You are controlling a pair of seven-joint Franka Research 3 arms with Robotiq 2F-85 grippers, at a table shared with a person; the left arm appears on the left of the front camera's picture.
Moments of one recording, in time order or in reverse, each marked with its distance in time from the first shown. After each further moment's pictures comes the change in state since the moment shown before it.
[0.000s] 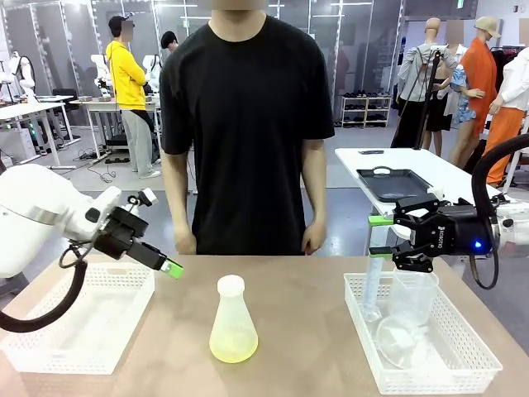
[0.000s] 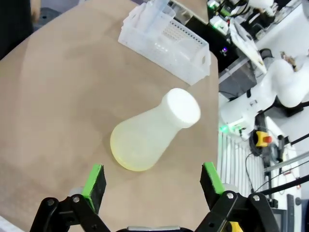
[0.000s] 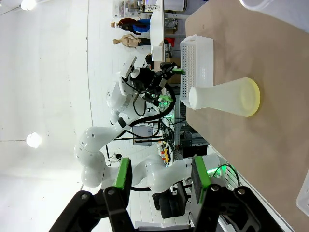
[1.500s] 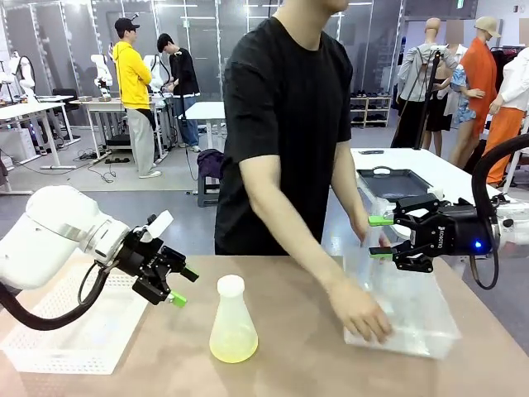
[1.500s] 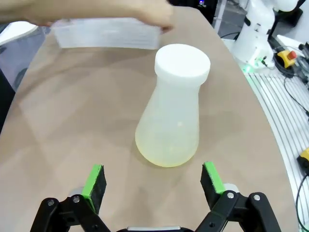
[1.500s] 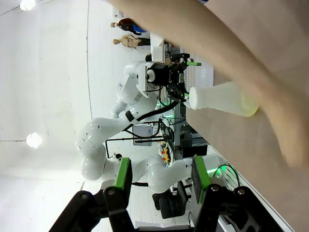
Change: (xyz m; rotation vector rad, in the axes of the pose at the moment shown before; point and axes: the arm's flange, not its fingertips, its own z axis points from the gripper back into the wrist) left arm -0.019 0.036 -0.040 -0.038 0.031 -0.587; right arm 0.000 0.000 0.000 0.000 0.000 0.000
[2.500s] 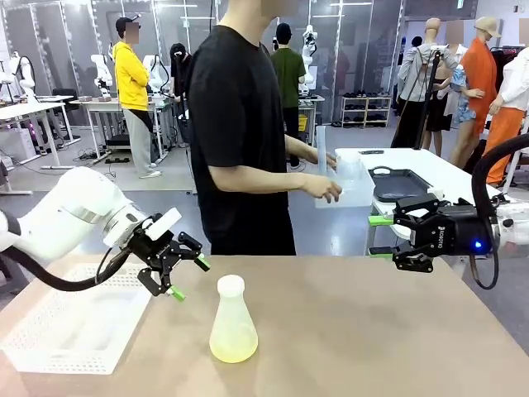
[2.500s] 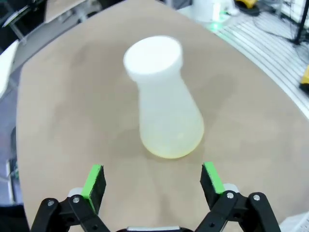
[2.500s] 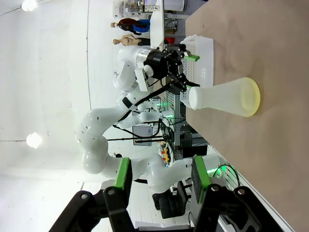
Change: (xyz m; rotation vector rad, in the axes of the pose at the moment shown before) left arm 0.019 0.046 -0.008 -0.198 0.031 -0.440; right arm 0.000 0.000 0.000 0.000 0.000 0.000
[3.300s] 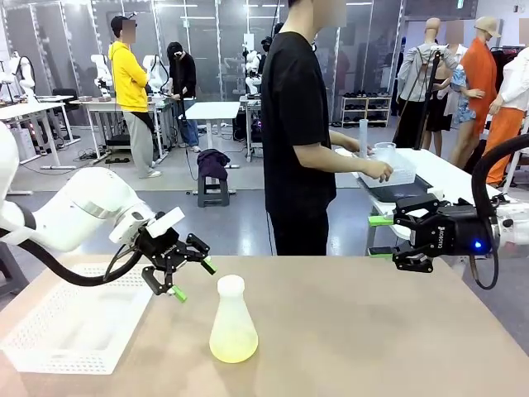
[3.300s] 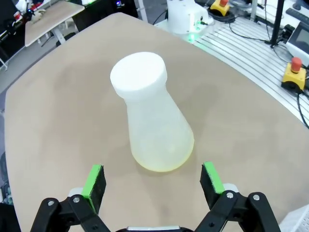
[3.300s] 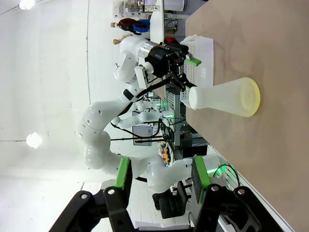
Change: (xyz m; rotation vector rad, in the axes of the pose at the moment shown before) left arm -0.003 0.015 -0.011 -0.099 -0.083 -0.053; right arm 0.000 0.000 0.000 0.000 0.000 0.000
